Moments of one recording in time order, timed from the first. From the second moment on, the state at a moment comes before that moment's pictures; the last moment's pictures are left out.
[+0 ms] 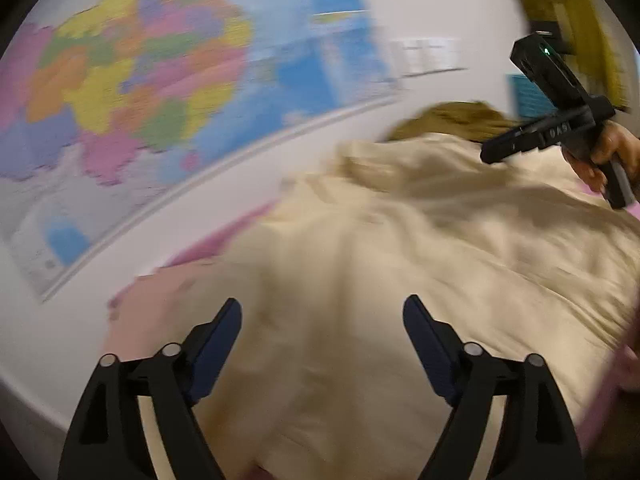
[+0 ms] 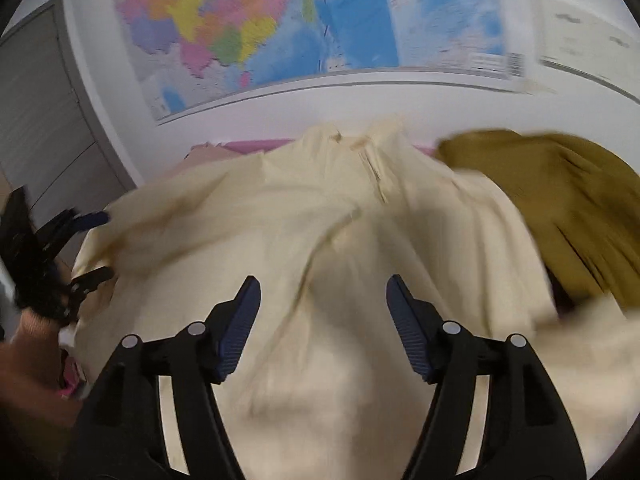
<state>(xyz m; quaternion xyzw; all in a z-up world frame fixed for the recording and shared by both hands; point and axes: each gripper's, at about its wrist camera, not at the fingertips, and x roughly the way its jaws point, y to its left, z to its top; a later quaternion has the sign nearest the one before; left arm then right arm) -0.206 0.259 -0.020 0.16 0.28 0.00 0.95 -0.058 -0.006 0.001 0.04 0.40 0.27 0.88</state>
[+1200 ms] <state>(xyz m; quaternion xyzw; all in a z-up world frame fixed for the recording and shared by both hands) -0.337 0.267 -0.058 -0.04 0.35 0.00 0.94 -0.259 -0.130 -0.015 0.27 0.36 0.25 0.86</state>
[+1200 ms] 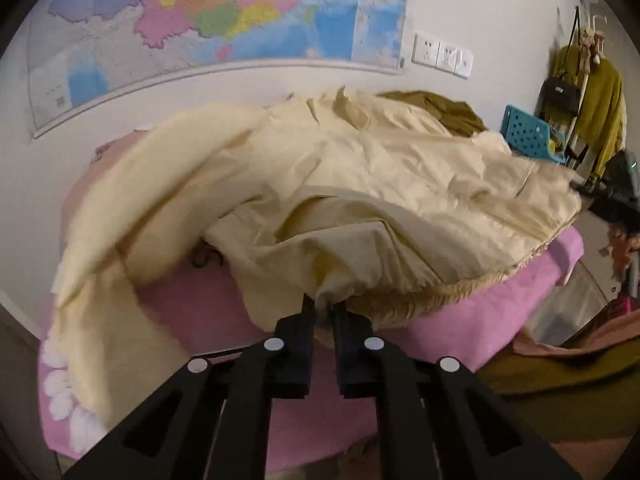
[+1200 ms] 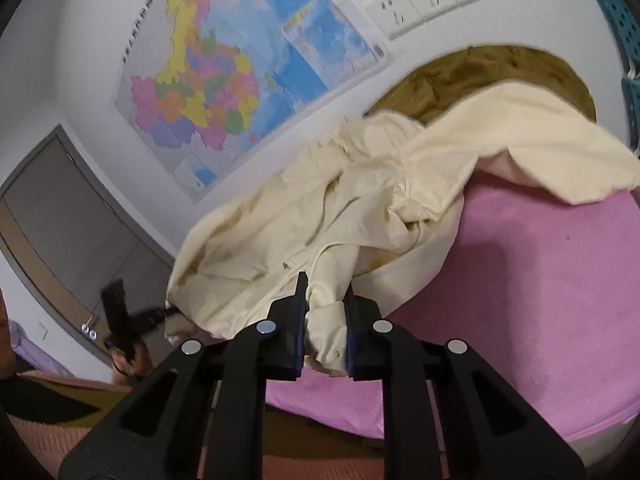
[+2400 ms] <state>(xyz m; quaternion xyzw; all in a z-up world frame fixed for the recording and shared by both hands) -0.228 0.198 -0.027 0.07 0.27 -0.14 0.95 -0.188 -0.262 -0.112 0.58 0.28 0.05 0.76</state>
